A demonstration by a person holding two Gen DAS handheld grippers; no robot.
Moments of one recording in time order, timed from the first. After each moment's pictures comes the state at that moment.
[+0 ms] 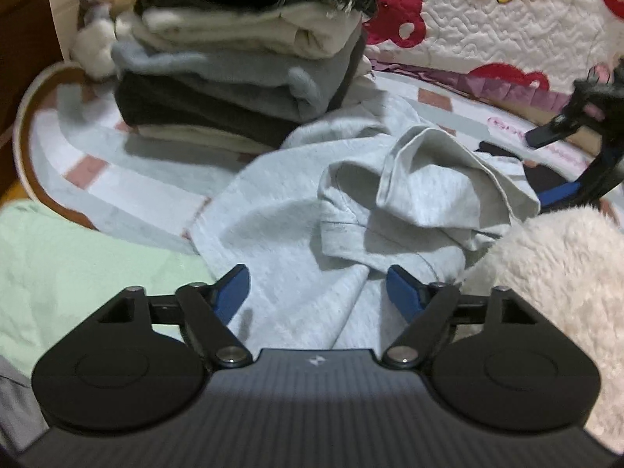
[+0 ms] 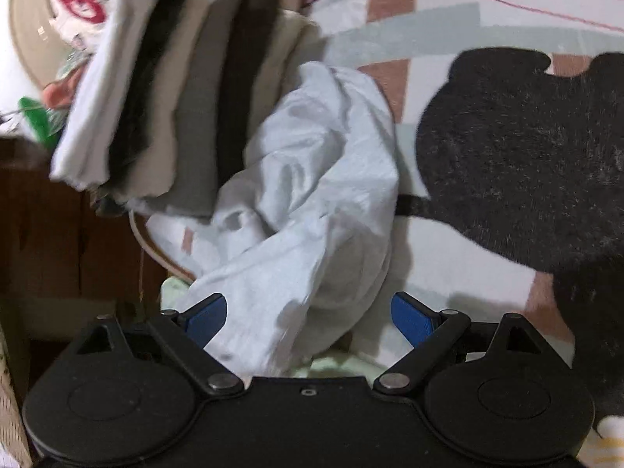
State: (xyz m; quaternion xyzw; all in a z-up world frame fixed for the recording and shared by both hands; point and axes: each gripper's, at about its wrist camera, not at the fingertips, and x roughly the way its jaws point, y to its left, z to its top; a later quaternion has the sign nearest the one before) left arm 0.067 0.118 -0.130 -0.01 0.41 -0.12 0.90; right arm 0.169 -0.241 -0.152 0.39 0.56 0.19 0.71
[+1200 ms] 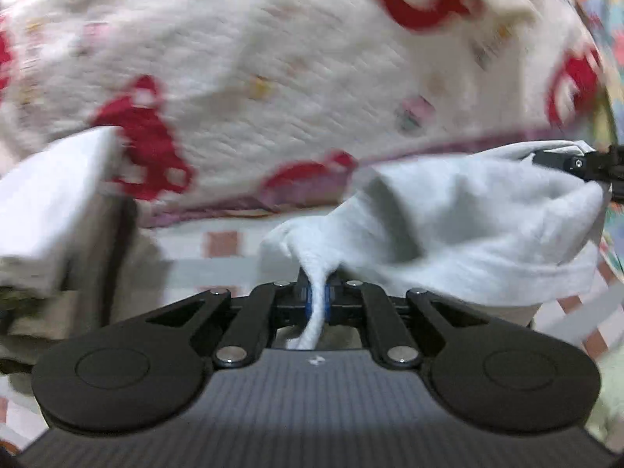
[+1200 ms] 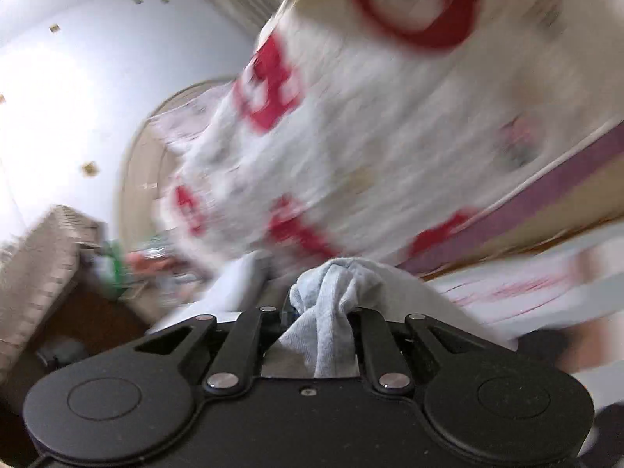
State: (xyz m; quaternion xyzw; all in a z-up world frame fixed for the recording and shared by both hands) left arm 0.089 -0.132 -0.001 0.11 0.30 -0.32 0.89; right arm -0.027 -0.403 0.009 0.32 0.17 0.06 0.93
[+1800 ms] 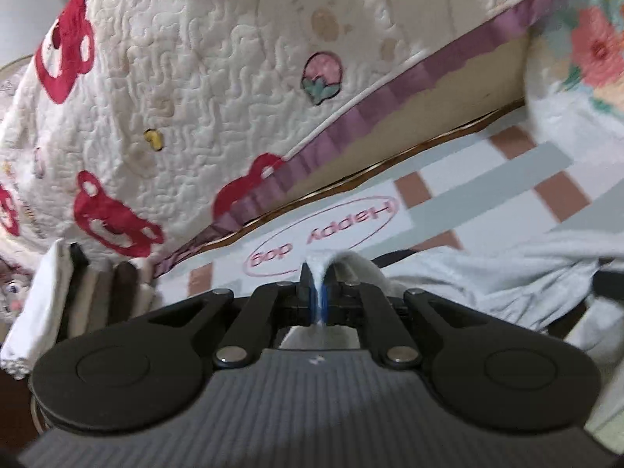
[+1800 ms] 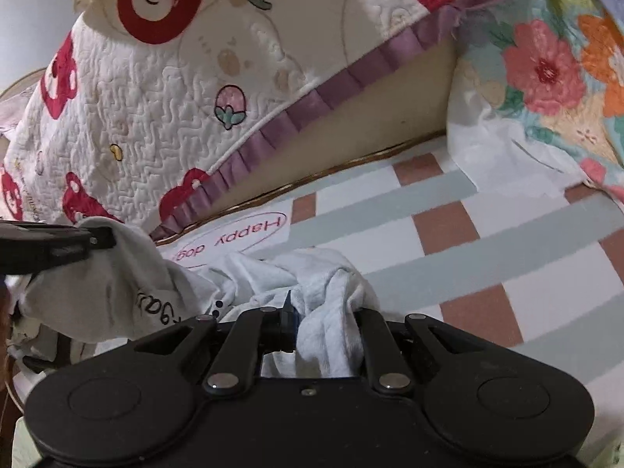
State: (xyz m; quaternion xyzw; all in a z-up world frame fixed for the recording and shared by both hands) left arm 0.018 -0.376 -0.031 0.32 0.29 -0.20 0.88; right arm -0.134 -0.528 -0.096 0.29 0.28 -0.15 0.90
